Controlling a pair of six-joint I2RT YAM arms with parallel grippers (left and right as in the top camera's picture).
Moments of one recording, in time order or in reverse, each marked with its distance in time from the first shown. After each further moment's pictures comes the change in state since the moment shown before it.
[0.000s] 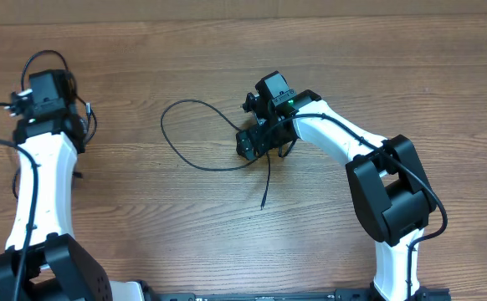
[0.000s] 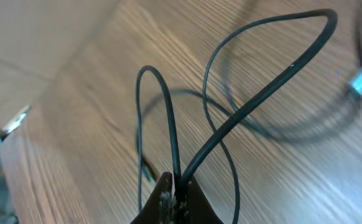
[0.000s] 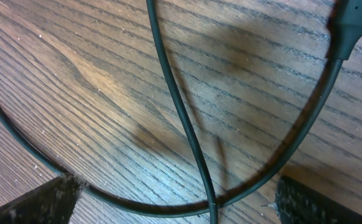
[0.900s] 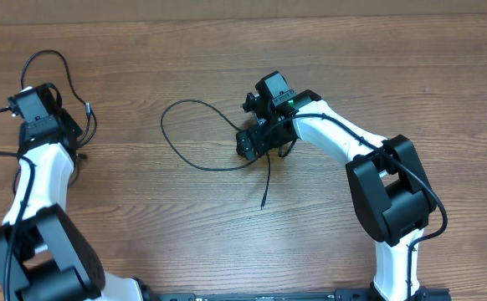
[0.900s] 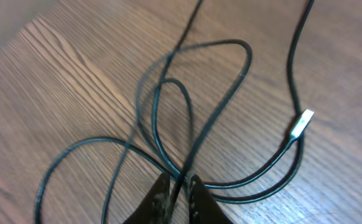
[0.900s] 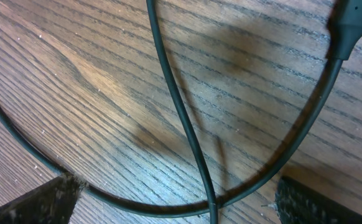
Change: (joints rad) left arm 0.097 0.106 -0.176 0.512 0.285 0.125; right arm 0.000 0.000 0.000 0.000 0.000 0.000
